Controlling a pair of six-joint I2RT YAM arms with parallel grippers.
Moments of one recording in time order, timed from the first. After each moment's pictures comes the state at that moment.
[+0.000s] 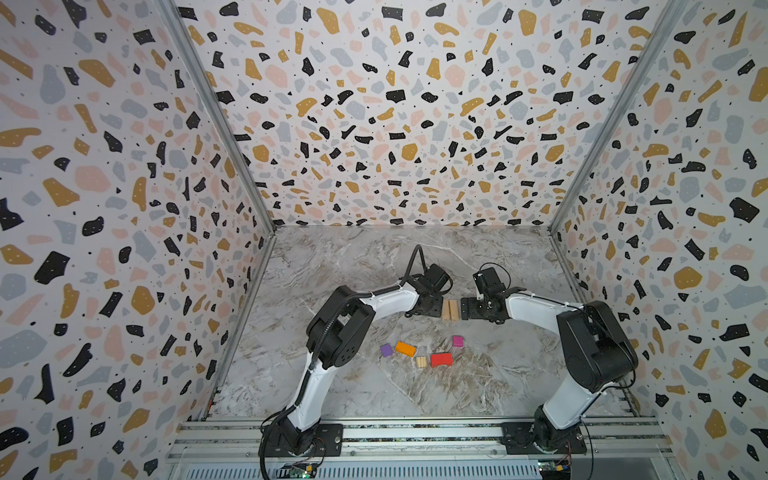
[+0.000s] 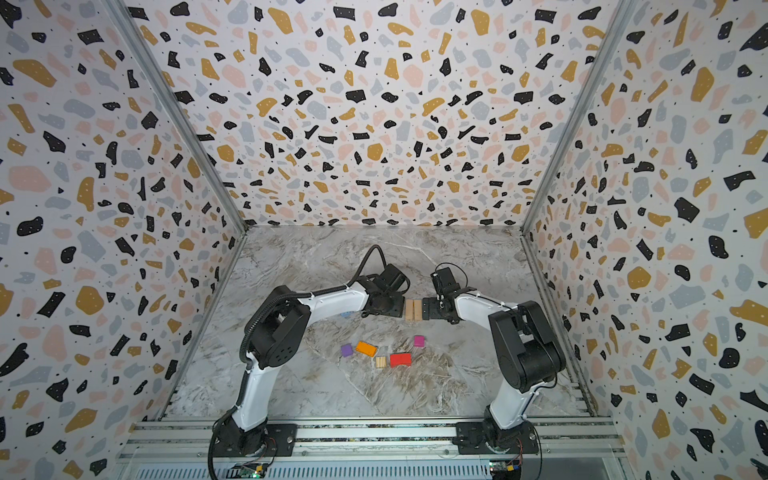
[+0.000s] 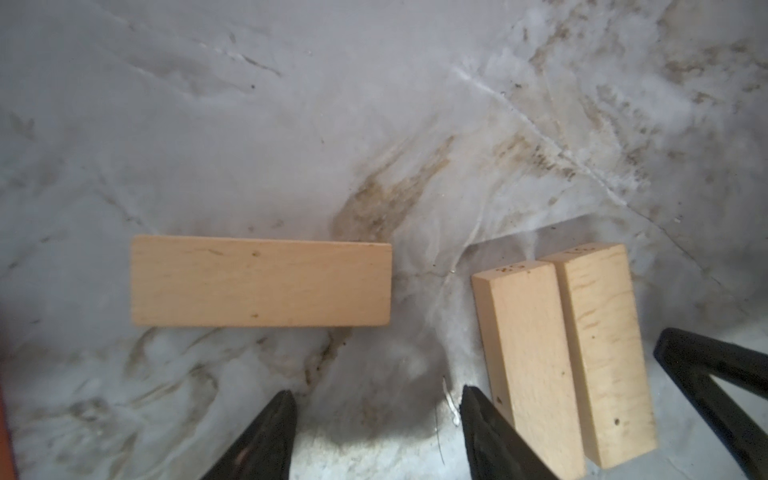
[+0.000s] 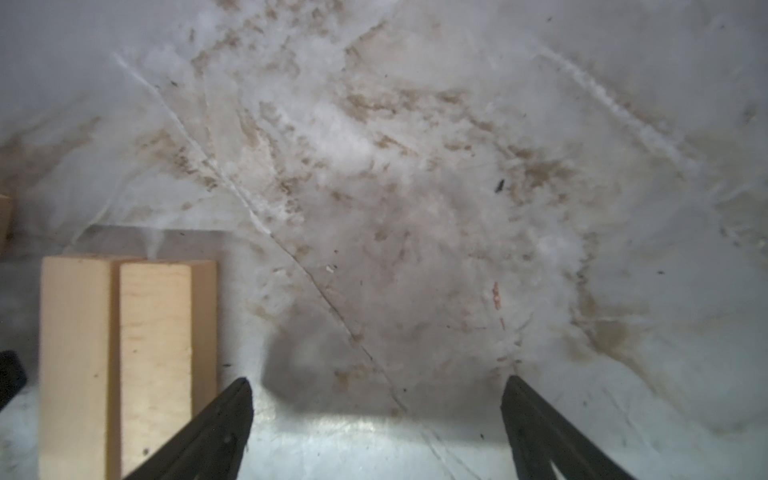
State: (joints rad) left arm -0.79 2.15 1.56 -0.53 -0.09 -0.53; right arm 0.38 1.71 0.94 -0.34 0.09 0.31
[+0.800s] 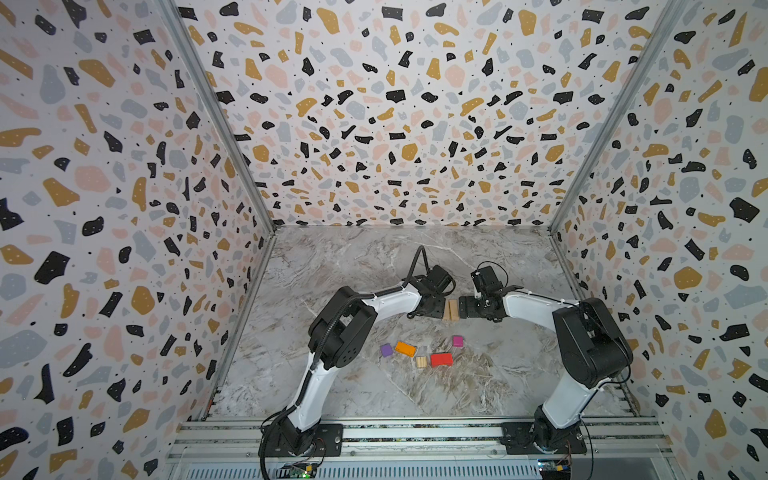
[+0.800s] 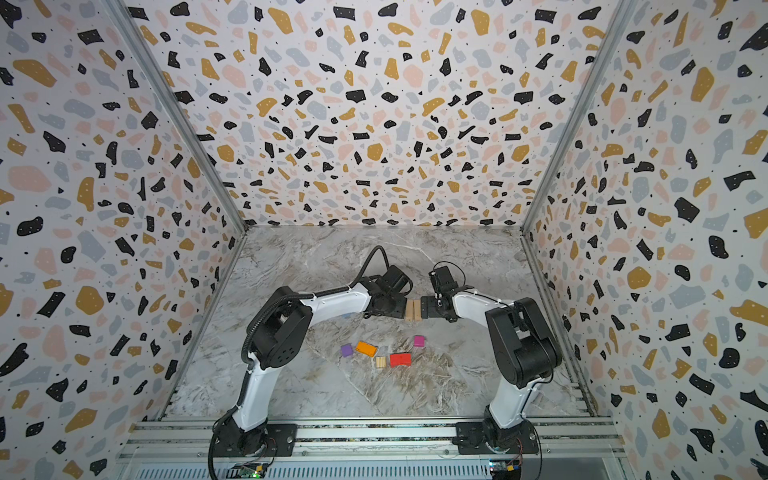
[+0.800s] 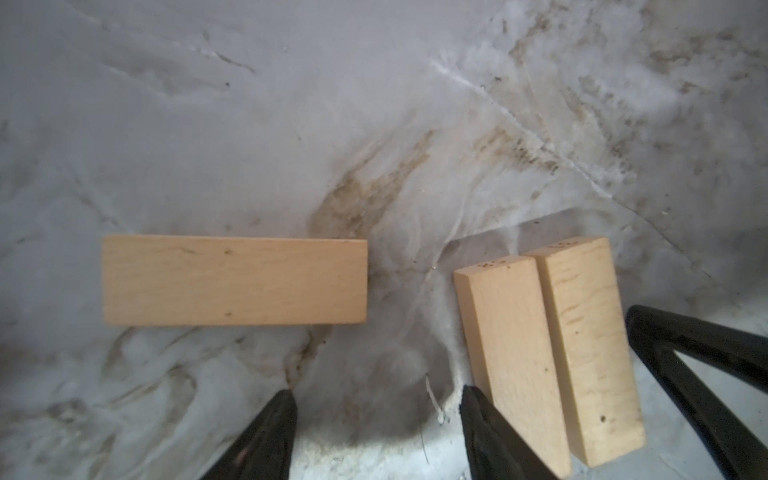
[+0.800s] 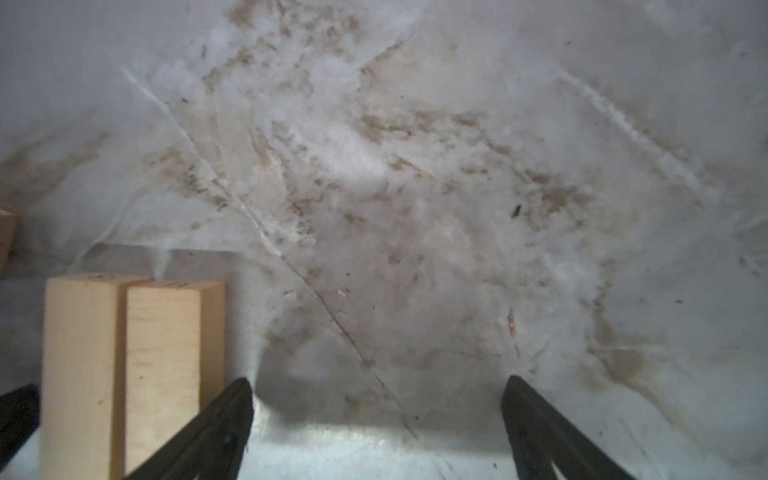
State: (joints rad) left arm -0.81 2.16 1.57 -0.53 -0.09 -0.53; right arm 0.39 1.74 0.96 -0.33 0.08 0.31
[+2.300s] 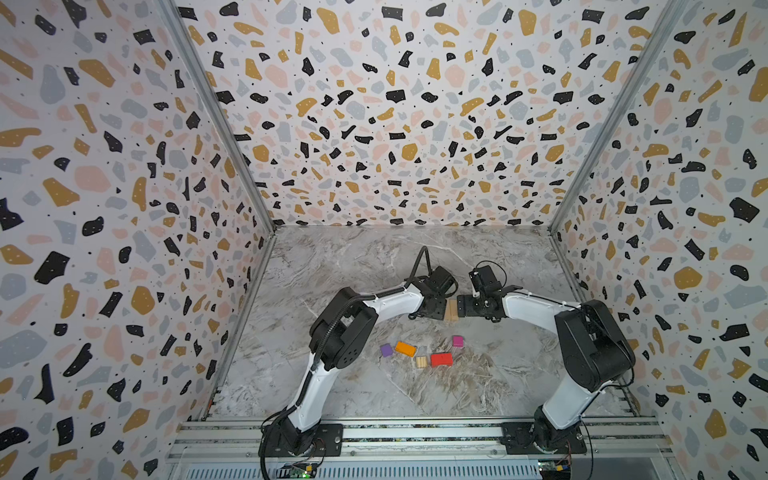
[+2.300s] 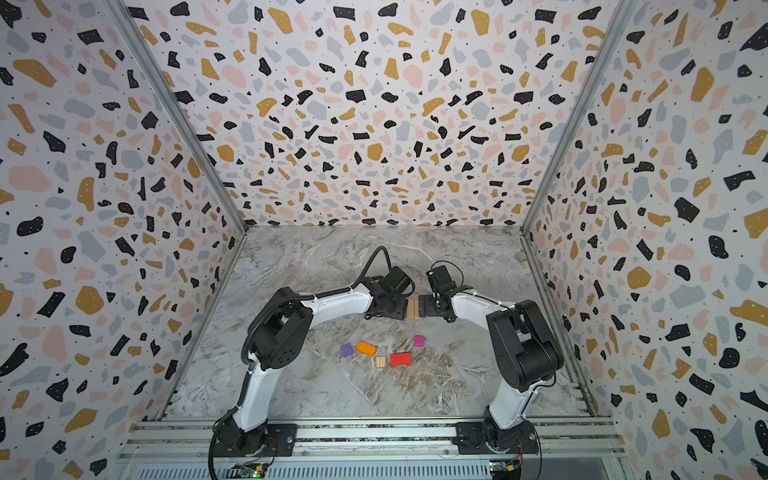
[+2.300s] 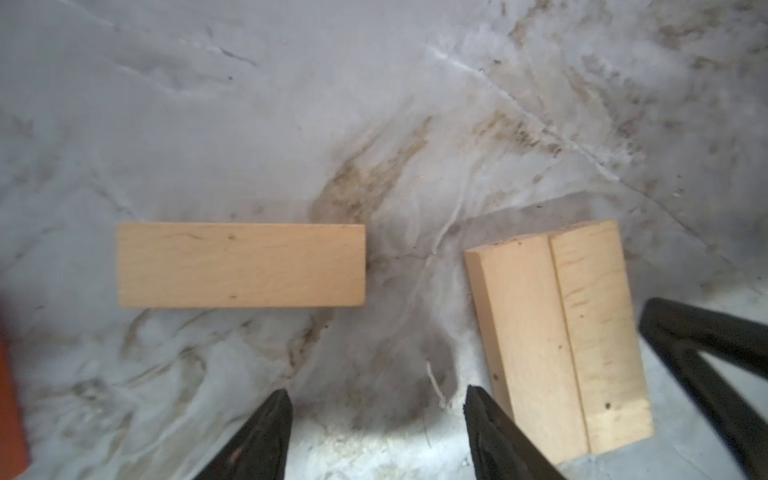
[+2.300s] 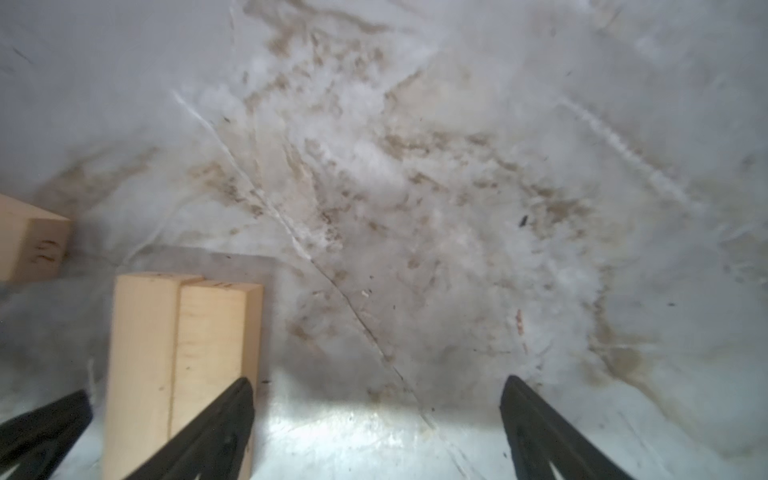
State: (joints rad) left arm -0.81 2.15 1.59 -0.60 -0.15 -0.50; right arm 0.41 1.68 0.97 -0.33 0.12 0.32
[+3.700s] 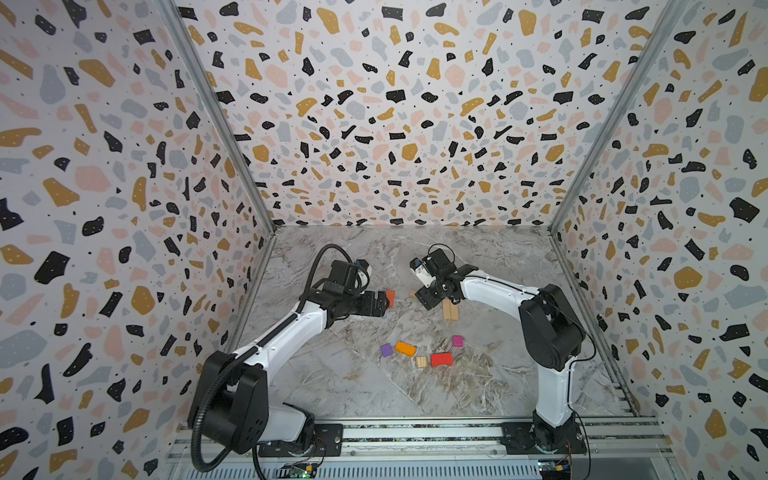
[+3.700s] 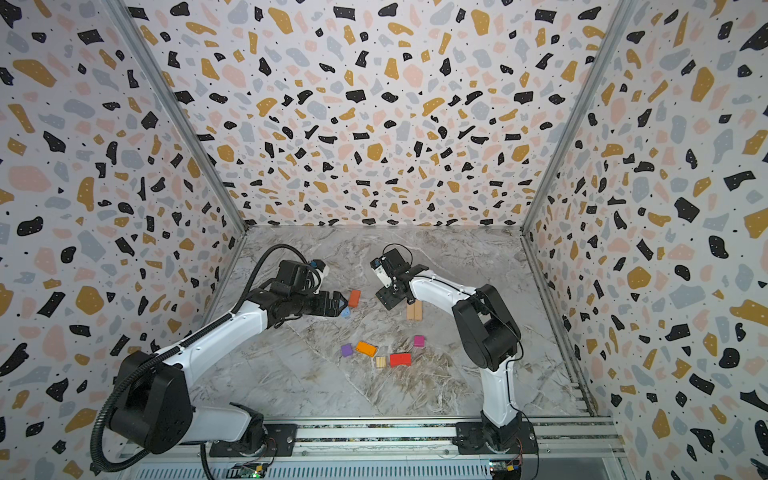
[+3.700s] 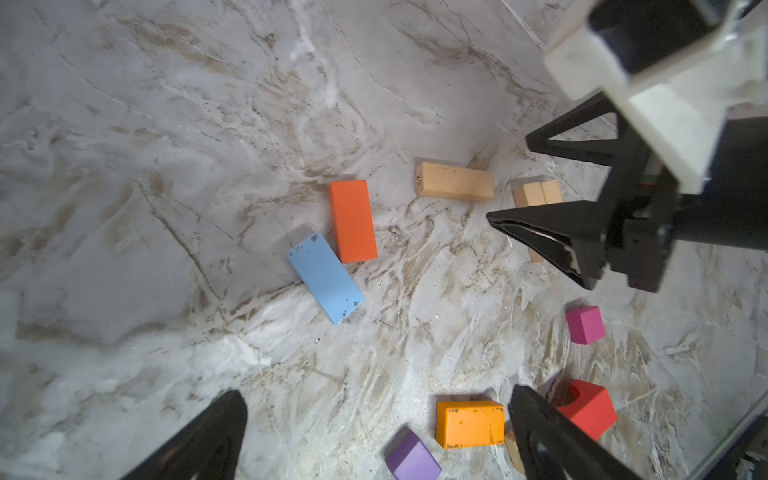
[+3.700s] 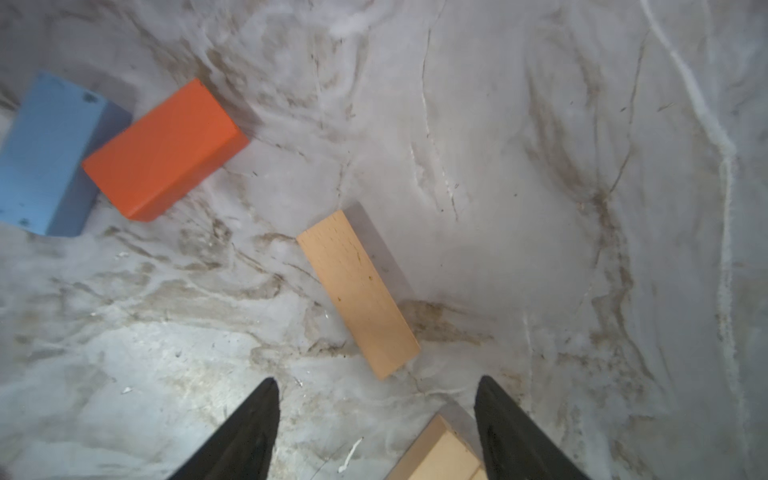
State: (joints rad) left arm -0.37 1.37 0.92 -0.45 0.27 -0.22; right arm 0.65 1.99 1.44 -0.51 0.05 -0.19
